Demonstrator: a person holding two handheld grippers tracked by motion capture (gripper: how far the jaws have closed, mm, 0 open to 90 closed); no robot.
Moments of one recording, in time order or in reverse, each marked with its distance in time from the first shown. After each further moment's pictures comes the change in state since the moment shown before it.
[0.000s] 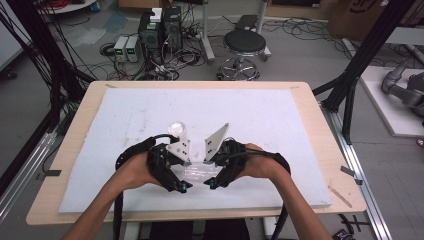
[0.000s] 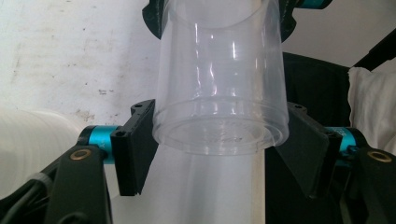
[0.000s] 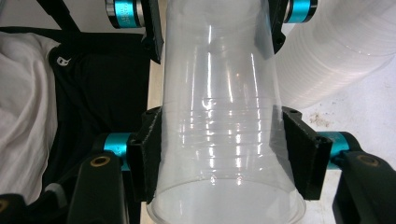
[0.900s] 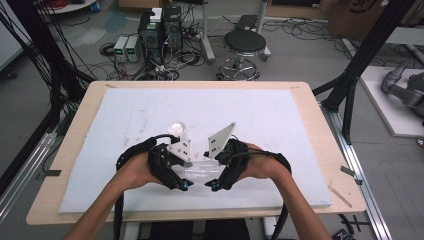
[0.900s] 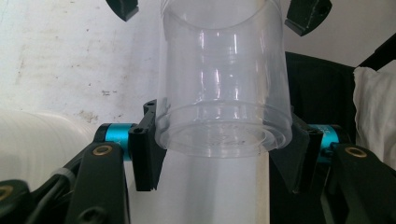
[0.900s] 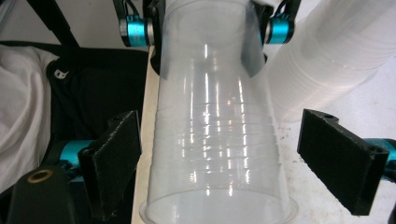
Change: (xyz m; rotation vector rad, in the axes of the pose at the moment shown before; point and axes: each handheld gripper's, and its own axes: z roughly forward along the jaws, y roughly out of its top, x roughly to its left) left arm 0.000 -0.001 0.001 -0.010 0.012 -0.002; right arm -0.003 -0.007 -0.002 -0.100 -0.017 -0.019
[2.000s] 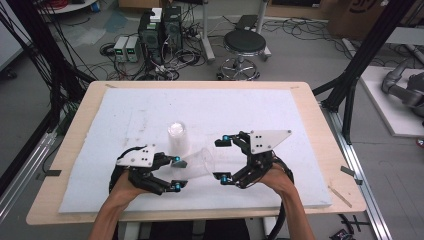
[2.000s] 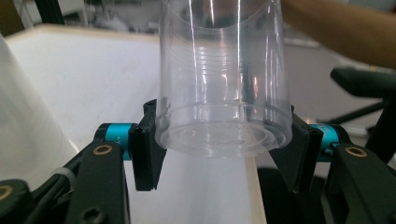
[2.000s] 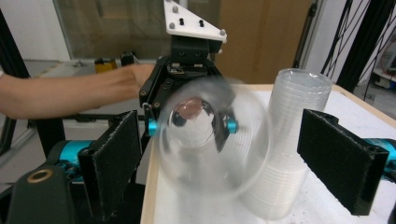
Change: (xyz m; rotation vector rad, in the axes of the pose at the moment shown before) left arm -0.002 -0.086 0.013 -0.722 -0.029 -0.046; right arm 0.016 -0.049 -0.031 -0.659 -0.087 0.068
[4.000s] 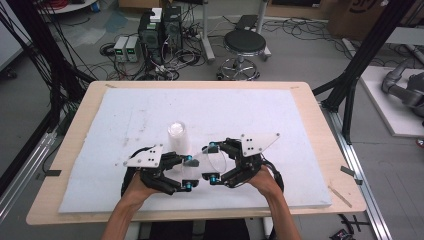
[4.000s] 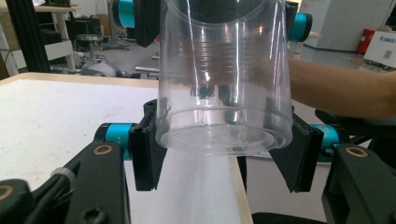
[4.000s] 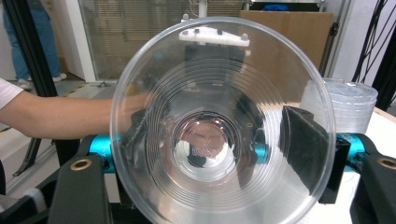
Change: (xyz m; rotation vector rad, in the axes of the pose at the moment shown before) left arm 0.001 0.000 0.029 -0.131 -0.064 0.023; right arm -0.004 -0.017 0.025 -0.094 0.092 0.017
